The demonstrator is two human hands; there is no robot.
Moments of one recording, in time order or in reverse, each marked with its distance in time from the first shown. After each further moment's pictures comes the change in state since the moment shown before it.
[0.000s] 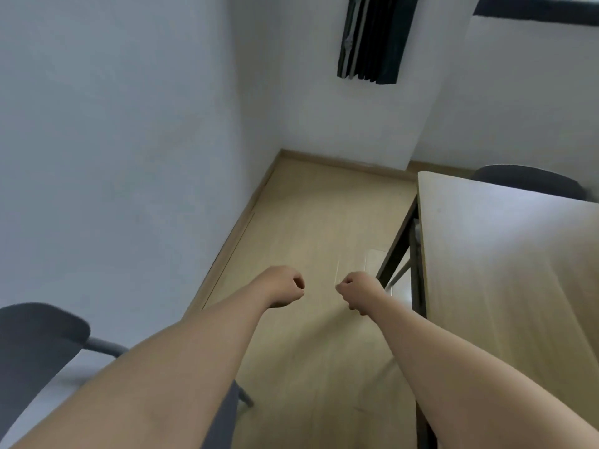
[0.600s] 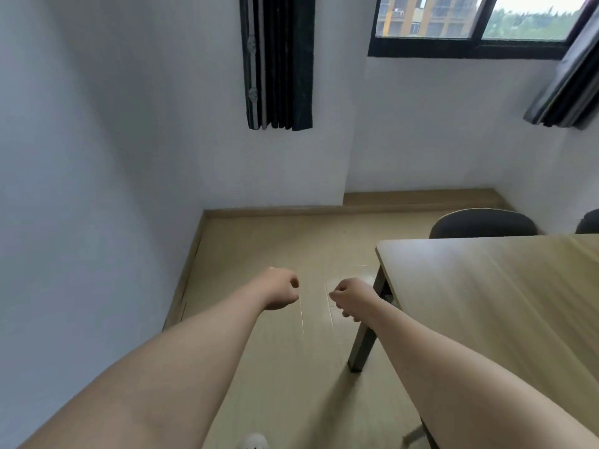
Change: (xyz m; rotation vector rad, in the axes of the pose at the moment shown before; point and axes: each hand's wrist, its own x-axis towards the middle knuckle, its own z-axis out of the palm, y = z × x) left_hand 0.307 0.126 -0.150 0.288 -0.032 0.273; right_hand 0.246 -0.057 -0.173 0.179 0.205 0.114
